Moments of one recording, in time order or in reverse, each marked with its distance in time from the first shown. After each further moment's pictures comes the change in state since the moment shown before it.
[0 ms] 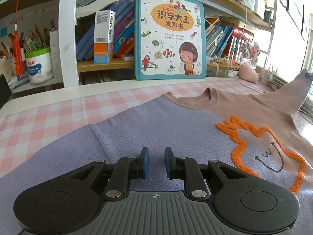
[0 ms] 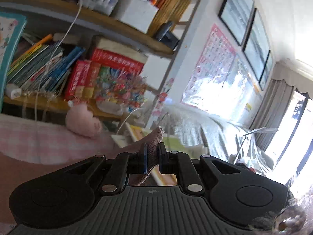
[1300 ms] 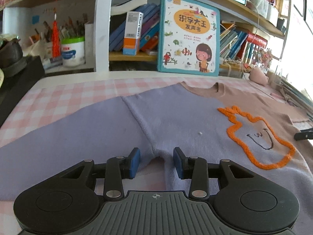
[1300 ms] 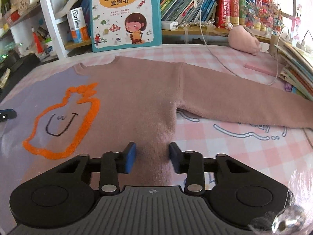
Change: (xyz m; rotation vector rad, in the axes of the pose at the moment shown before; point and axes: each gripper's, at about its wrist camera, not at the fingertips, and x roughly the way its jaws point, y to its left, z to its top) left arm -0.072 -0.002 -0.032 -0.114 0.018 0.107; right arm -0.108 0.080 -0.075 0.066 0.356 0.886
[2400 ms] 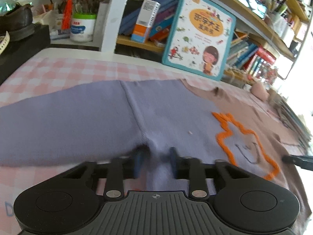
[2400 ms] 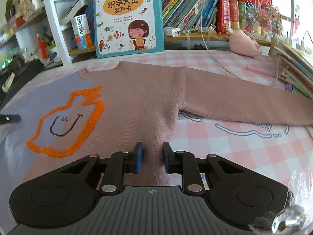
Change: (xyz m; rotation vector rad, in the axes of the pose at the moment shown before) left arm 0.008 0.000 0.000 -0.196 0.039 -0.029; right arm -0.004 0.000 -0.011 0.022 -0.061 0.020
